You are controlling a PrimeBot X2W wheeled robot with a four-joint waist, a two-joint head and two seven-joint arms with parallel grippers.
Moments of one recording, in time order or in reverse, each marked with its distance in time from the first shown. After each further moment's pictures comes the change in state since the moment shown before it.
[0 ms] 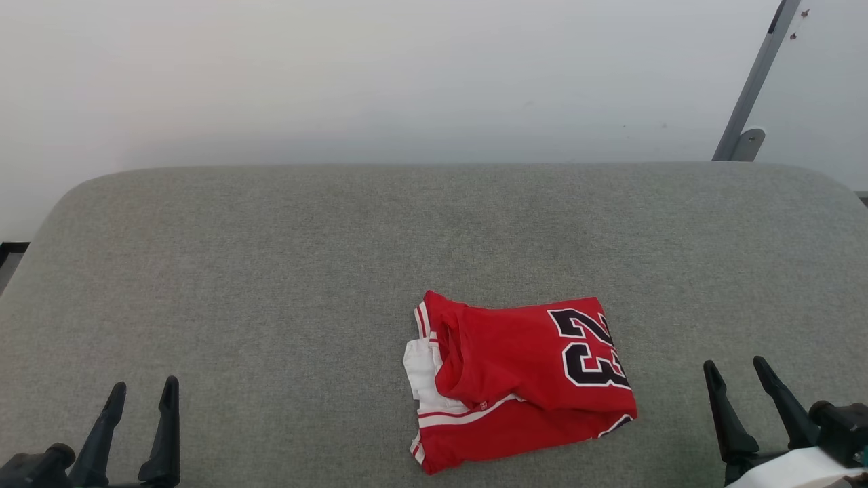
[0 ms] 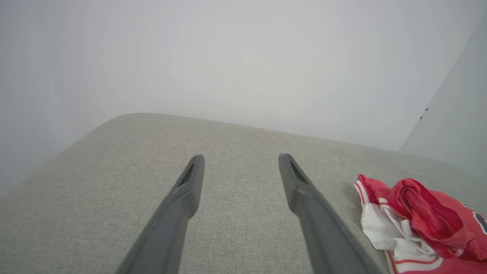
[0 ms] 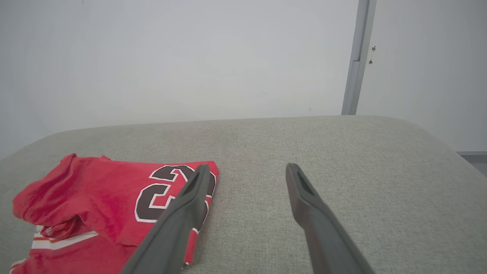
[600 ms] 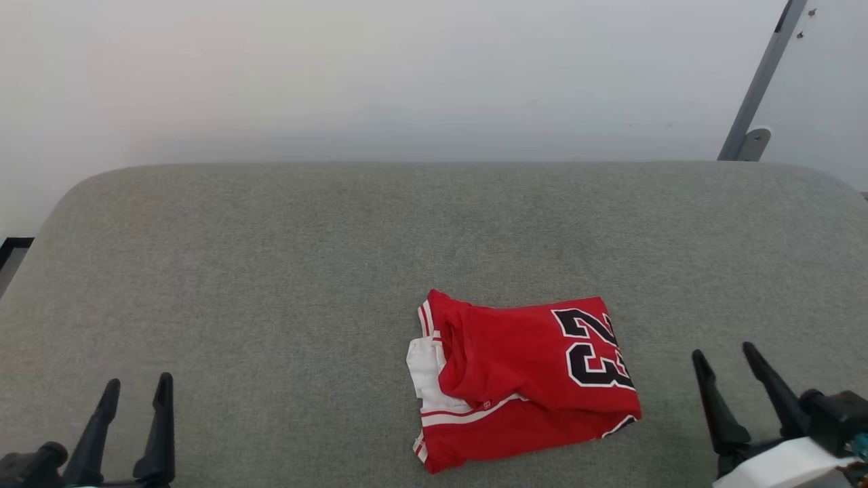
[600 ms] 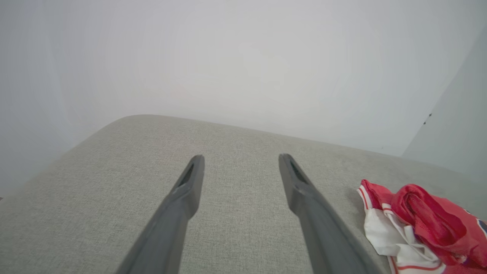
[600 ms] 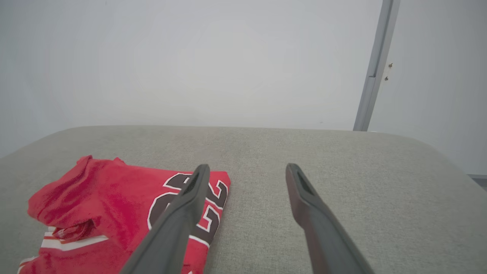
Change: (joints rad) left arm -0.002 -0.004 0.009 -0.006 -0.004 0.000 0.000; right arm -0.014 -0.019 0.029 -0.037 -0.025 0.000 -0.001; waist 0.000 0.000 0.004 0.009
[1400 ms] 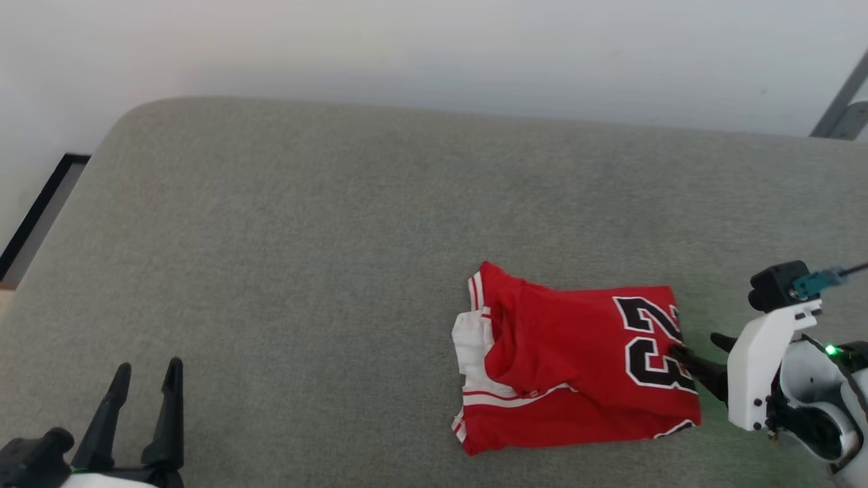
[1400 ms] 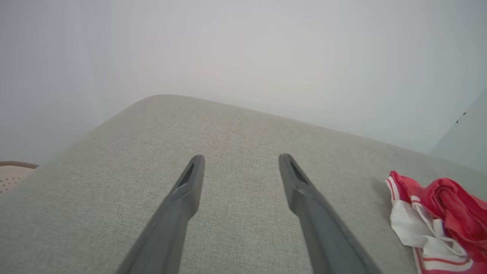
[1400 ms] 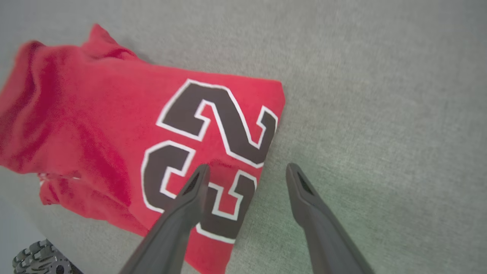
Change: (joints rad) left arm -0.016 0.017 -0.027 -0.025 -0.044 0.000 0.000; right arm -0.340 -0.220 0.249 0.089 0.365 0.000 0.778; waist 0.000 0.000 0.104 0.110
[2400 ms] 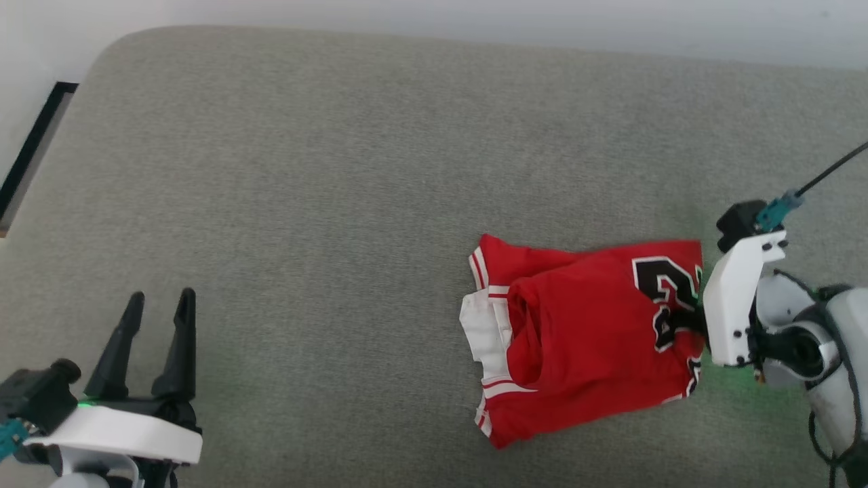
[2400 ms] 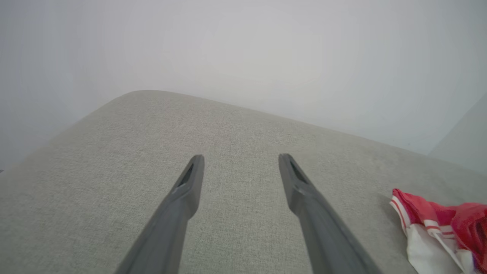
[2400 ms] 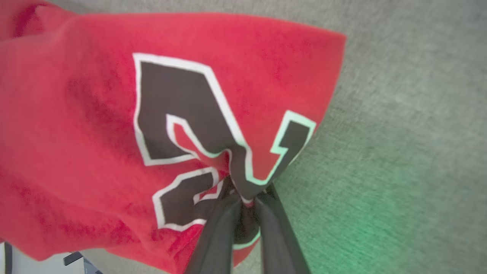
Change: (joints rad) left arm -0.171 0.009 -0.062 0.035 -0.054 0.000 0.000; right arm -0.228 0.093 -0.014 0.163 -0.011 0.003 0.341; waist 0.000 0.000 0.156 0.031
